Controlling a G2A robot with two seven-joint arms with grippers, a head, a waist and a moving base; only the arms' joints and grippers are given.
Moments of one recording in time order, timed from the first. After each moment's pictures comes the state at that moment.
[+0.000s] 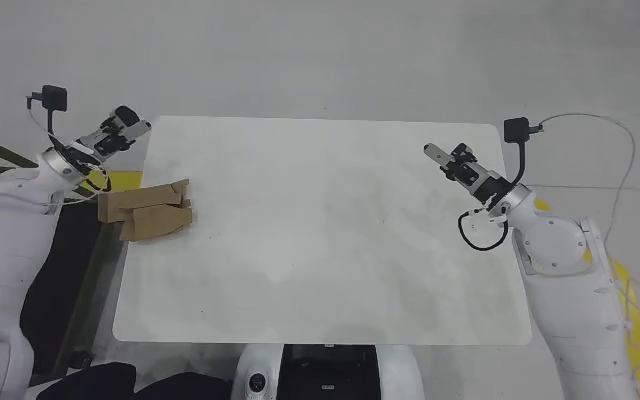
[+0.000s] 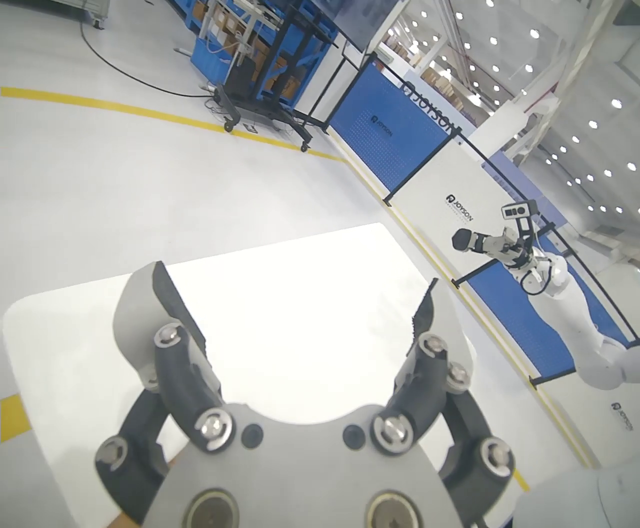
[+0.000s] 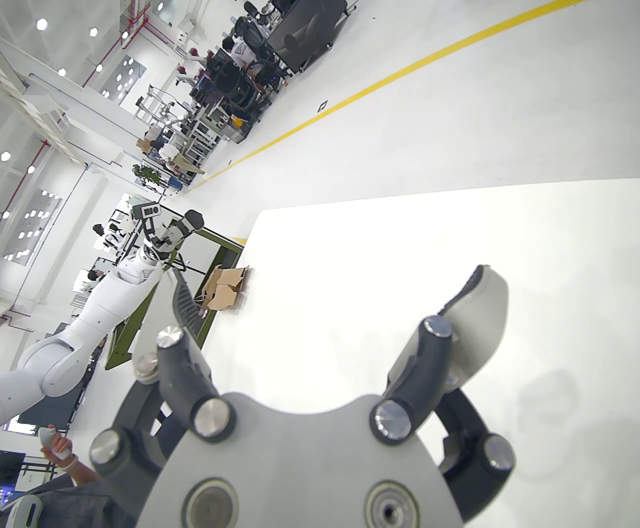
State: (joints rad) left arm 0.86 -0.67 -1.22 -0.87 -0.12 -0.98 -0.56; right arm -1.25 -1.10 1.46 -1.71 -0.21 -0.24 0.61
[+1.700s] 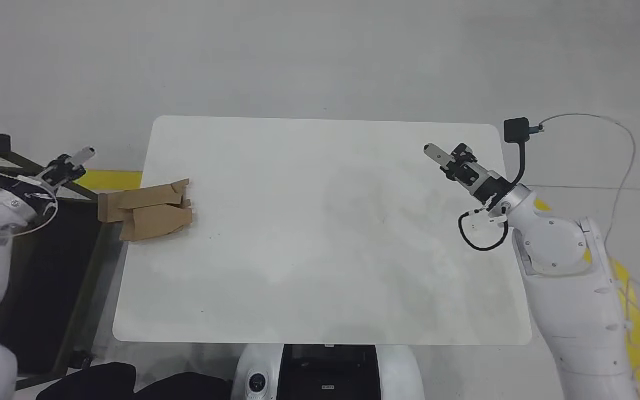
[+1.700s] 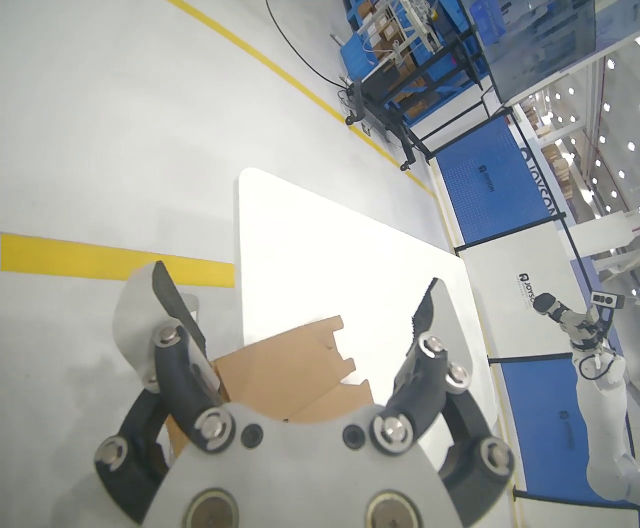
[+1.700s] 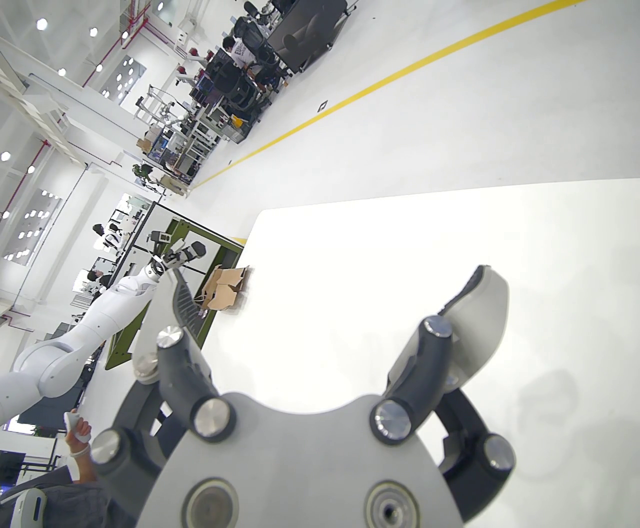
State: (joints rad) left arm 0.92 -0.62 -1.36 -0.56 -0.15 -0.84 -0.68; right arm -1.25 -1.10 1.46 -1.71 -0.21 -0.24 0.61
